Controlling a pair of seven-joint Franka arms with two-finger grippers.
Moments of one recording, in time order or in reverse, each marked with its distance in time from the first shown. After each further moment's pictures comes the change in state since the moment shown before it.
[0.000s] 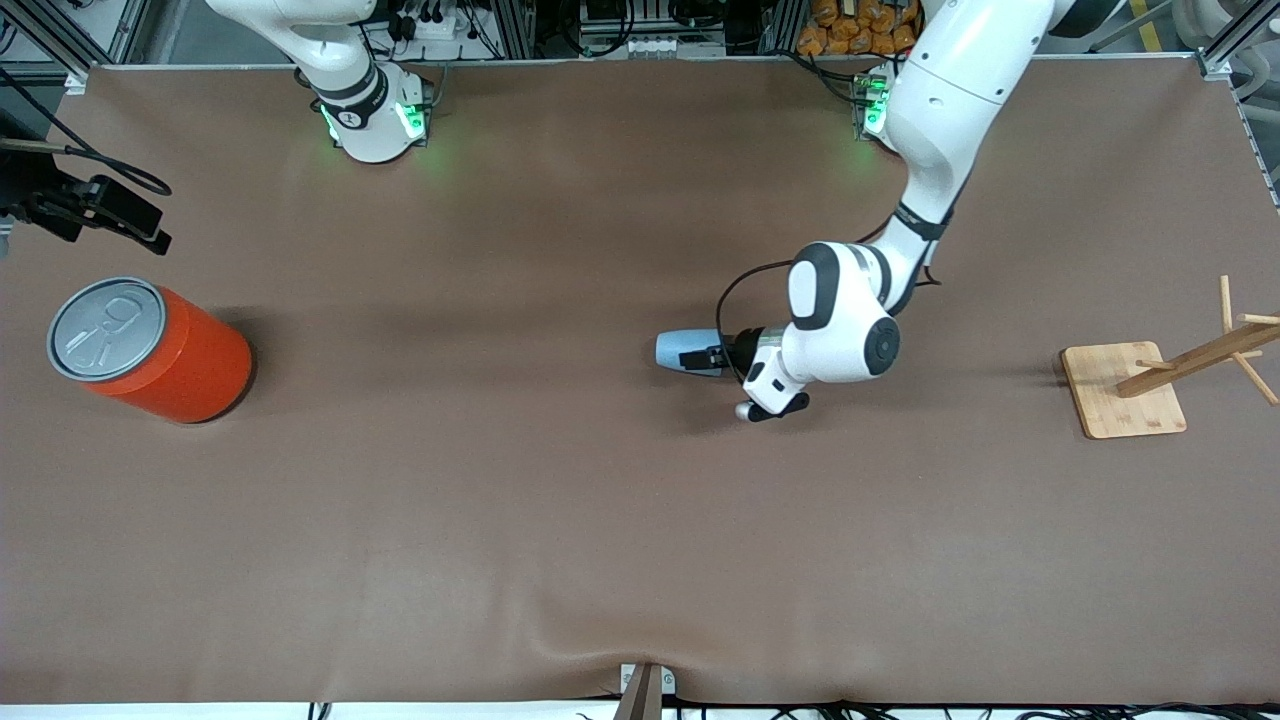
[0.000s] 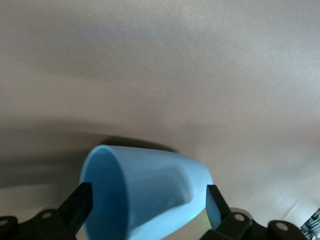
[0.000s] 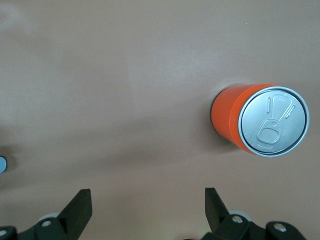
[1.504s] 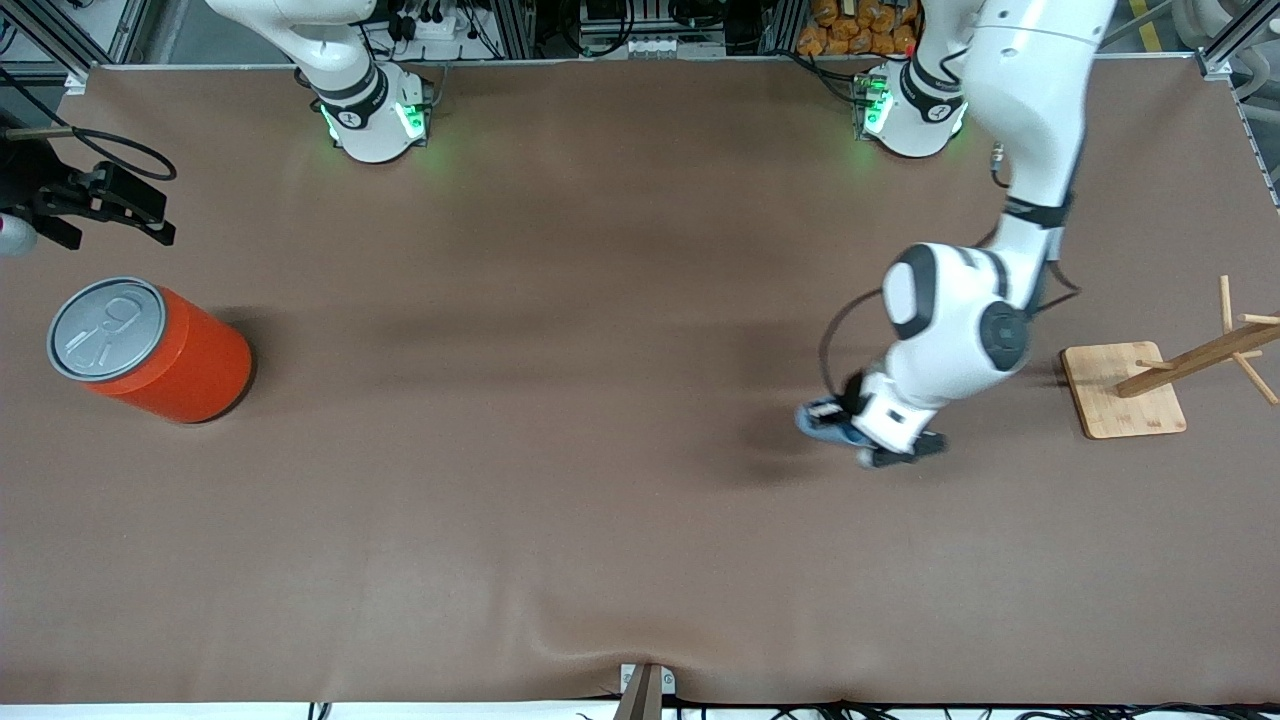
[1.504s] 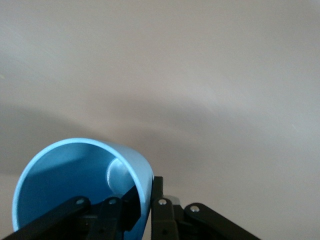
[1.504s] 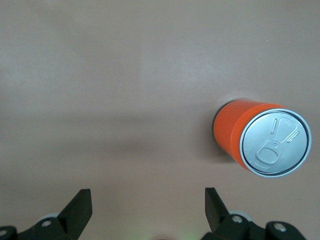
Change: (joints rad) left arm 0.007 -0.145 0.313 0.028 0.451 0.023 -0.094; right arm 0.000 0.000 -0.004 -0.003 0.013 -0.005 -0.204
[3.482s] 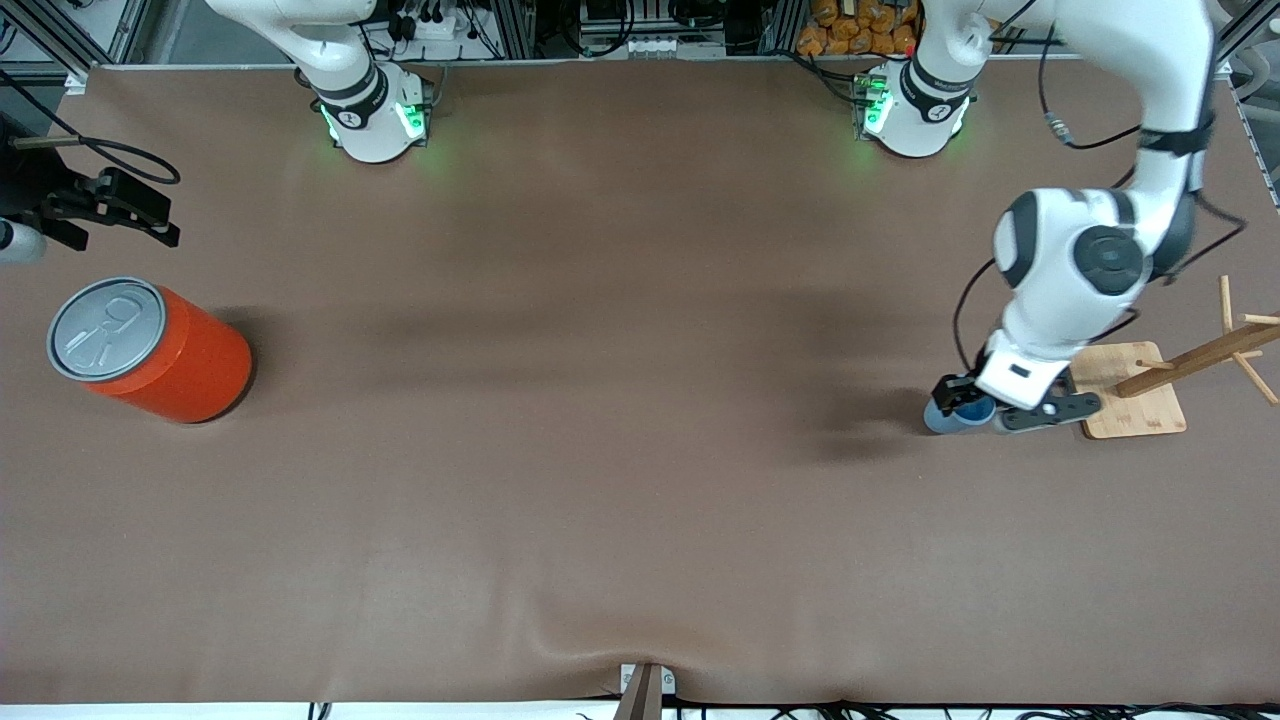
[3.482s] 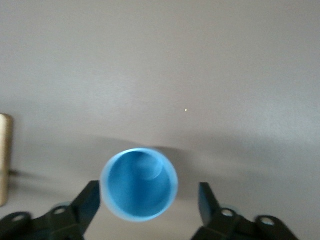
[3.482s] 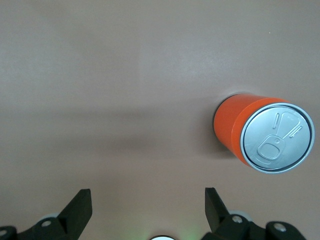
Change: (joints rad) left arm -0.011 -0.263 0.170 -0.224 0.410 -0.019 -0.028; right arm 0.000 0.000 -0.008 -0.022 0.003 -0.004 -0.002
